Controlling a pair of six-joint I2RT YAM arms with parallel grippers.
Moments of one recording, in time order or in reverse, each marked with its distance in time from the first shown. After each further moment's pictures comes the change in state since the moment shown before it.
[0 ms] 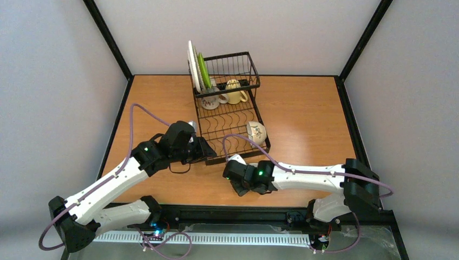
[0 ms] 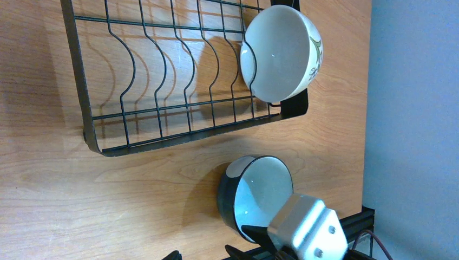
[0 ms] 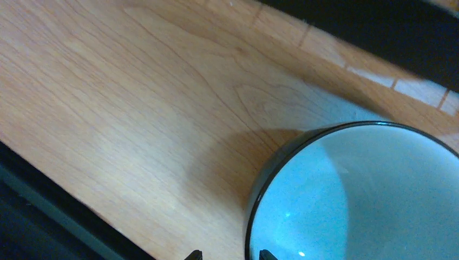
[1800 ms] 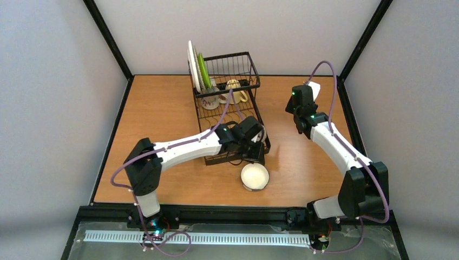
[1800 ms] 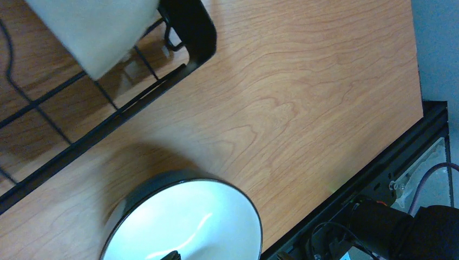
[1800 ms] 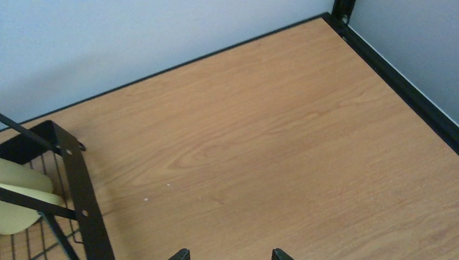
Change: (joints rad) left arm -0.237 0.762 0.451 0.117 0.124 0.274; right arm -0.980 -0.027 0.181 0.406 0.194 -0.100
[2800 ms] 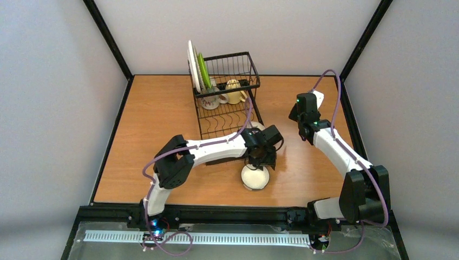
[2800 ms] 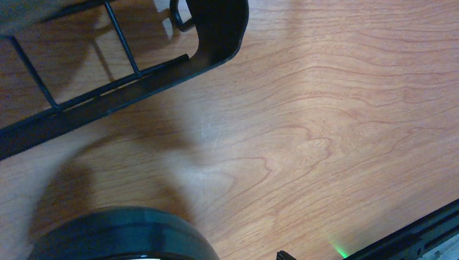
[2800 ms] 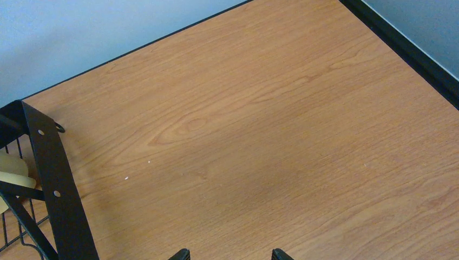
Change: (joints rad) left arm -0.082 0.299 0.240 -0.082 -0.114 -0.257; right arm -0.065 -0.038 -0.133 0.031 -0.077 0.047
